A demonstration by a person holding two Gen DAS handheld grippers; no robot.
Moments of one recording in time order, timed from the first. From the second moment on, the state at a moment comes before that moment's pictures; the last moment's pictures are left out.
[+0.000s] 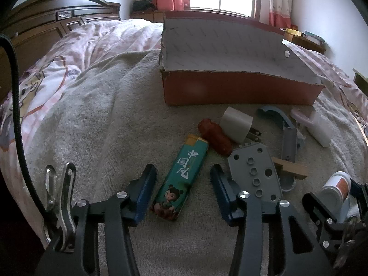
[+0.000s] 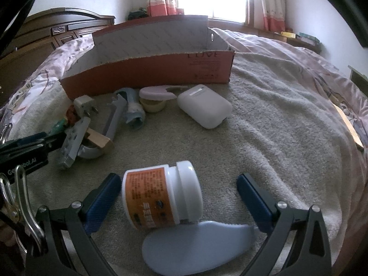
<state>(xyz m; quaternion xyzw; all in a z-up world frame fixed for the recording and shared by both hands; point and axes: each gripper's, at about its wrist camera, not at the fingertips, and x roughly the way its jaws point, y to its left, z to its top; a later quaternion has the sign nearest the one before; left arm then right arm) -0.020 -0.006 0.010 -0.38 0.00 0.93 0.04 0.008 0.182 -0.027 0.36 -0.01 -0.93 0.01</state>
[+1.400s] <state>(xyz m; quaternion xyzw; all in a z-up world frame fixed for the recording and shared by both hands) -0.019 -0.006 0.009 -0.37 -0.01 0.93 0.04 -0.052 0.222 -0.003 0.40 0.02 -0.91 0.08</state>
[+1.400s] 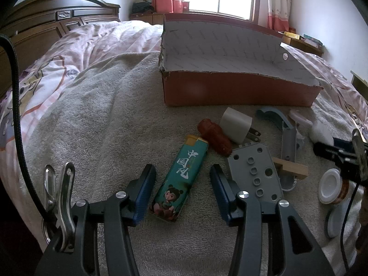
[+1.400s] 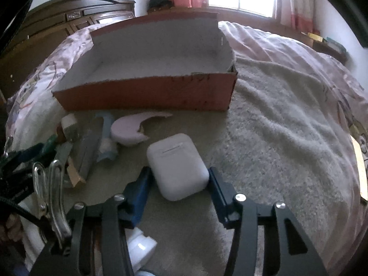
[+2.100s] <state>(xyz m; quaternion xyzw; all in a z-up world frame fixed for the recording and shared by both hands) -0.008 -0.012 0.030 -0.37 -0.04 0.92 0.07 -0.033 0.213 0.003 0.39 -0.03 -0.92 0.09</state>
